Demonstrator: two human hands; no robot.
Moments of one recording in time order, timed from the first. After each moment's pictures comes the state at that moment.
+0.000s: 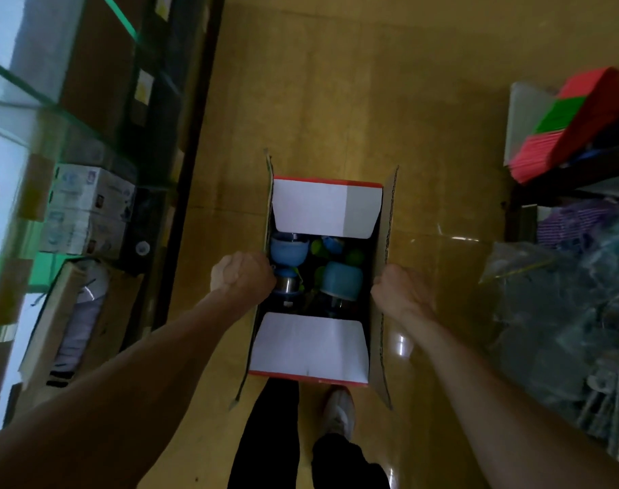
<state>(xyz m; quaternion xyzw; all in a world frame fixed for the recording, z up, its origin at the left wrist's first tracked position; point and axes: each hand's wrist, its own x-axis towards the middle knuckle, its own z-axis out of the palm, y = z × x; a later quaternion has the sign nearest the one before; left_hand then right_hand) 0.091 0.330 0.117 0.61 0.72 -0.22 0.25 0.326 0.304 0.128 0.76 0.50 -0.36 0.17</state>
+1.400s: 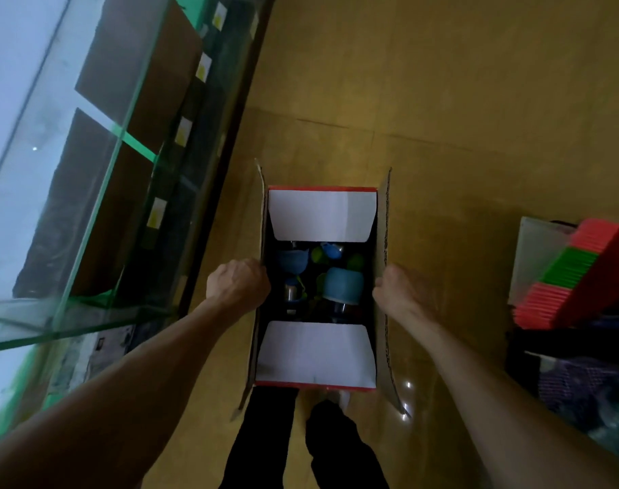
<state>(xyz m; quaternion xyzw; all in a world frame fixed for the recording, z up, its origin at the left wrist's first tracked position) 0.124 0.677 0.180 0.56 0.75 -0.18 0.29 0.369 0.683 0.177 0.74 0.54 -0.37 0.15</state>
